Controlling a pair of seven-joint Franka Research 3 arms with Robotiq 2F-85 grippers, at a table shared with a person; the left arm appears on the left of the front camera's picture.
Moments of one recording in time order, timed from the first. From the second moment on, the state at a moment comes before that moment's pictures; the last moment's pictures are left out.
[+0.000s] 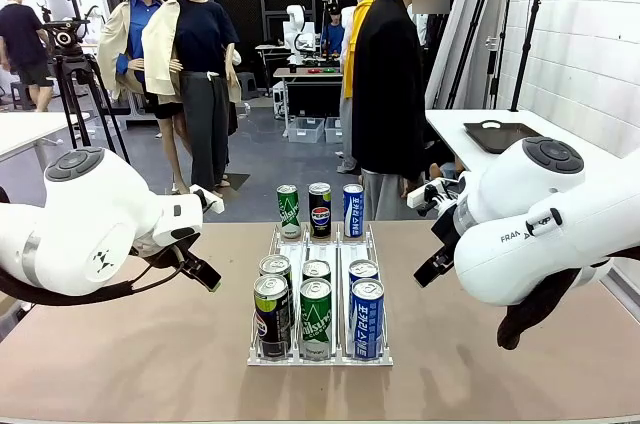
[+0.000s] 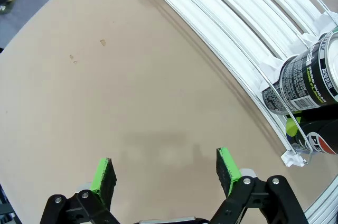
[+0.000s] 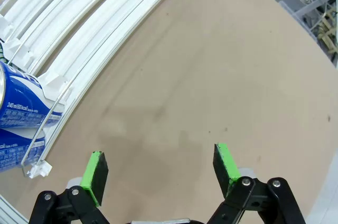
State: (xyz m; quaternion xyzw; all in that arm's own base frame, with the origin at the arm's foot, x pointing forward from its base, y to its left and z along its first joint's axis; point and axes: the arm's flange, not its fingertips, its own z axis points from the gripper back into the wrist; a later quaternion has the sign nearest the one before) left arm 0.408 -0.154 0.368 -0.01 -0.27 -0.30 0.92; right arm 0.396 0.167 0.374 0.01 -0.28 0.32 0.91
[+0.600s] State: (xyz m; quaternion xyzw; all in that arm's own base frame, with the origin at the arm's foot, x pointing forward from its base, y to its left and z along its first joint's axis) left arm 0.408 -0.154 0.368 -0.01 -0.27 -0.30 0.92; right arm 0.396 0.167 0.374 0.01 -0.28 0.32 0.91
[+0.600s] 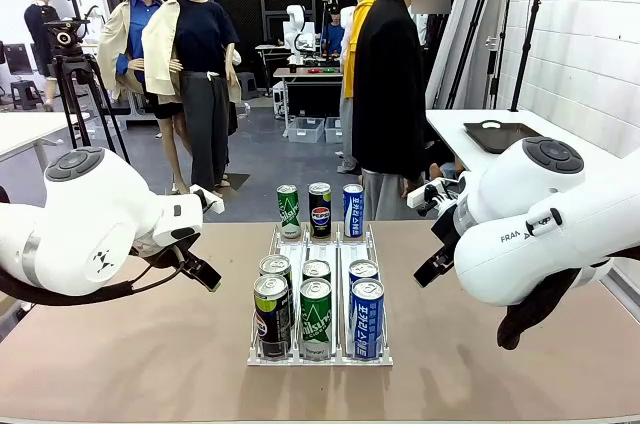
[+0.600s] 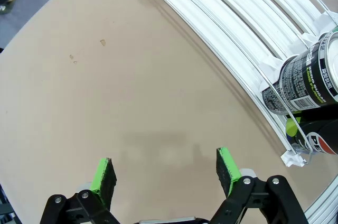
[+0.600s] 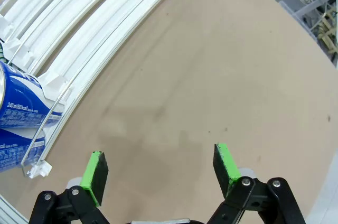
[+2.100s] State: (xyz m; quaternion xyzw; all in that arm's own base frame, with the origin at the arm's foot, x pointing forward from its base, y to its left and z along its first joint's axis) left arm 0.499 -0.063 0.514 -0.18 -0.16 -0.25 0.94; right arm 0.447 0.082 0.506 0.15 -0.24 0.20 0.94
